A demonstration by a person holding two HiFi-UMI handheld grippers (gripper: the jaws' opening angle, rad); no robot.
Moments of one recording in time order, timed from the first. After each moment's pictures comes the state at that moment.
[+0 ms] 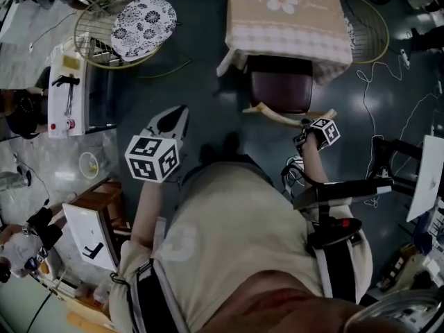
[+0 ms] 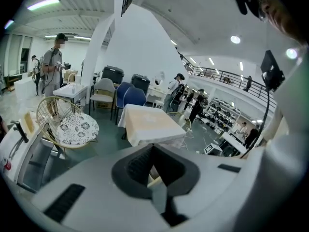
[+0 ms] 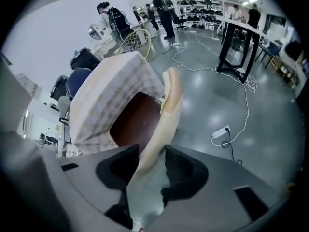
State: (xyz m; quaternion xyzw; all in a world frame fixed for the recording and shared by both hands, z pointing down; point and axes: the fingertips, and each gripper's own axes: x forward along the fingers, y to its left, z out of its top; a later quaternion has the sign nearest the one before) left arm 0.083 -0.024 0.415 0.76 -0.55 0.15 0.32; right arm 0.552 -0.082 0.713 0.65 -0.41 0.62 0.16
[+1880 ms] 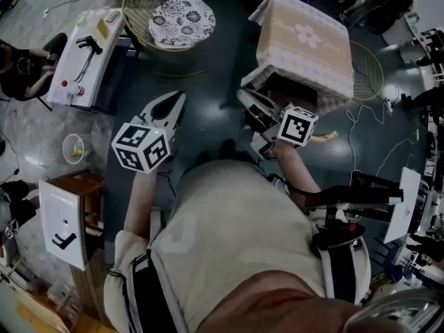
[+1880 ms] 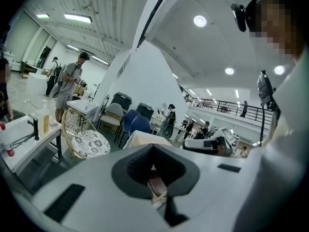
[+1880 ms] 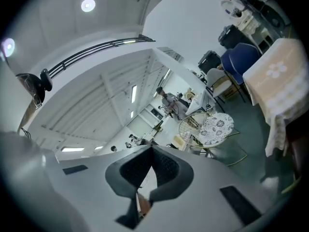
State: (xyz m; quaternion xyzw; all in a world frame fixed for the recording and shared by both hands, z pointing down) left arm -0.072 0.085 0.346 0.77 -0.59 -0.02 0.25; right arm 0.044 0.017 0.340 0.09 -0.91 0.41 0.02
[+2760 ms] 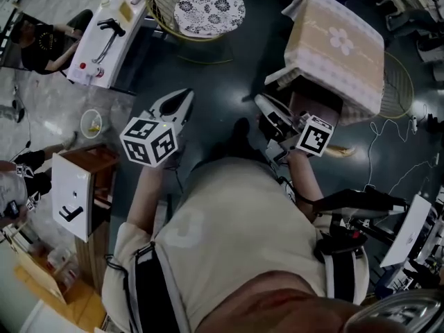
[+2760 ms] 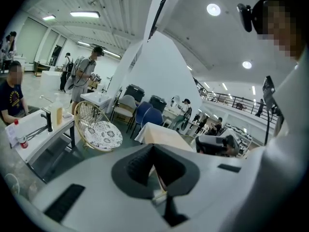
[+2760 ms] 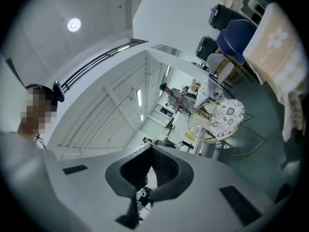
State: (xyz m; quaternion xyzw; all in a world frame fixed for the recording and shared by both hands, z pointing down) left arm -0.091 0.063 0.378 0.71 -0.63 0.02 0.31; right arm 0.043 -0.012 0.354 0.01 -0.87 0.49 -0.02
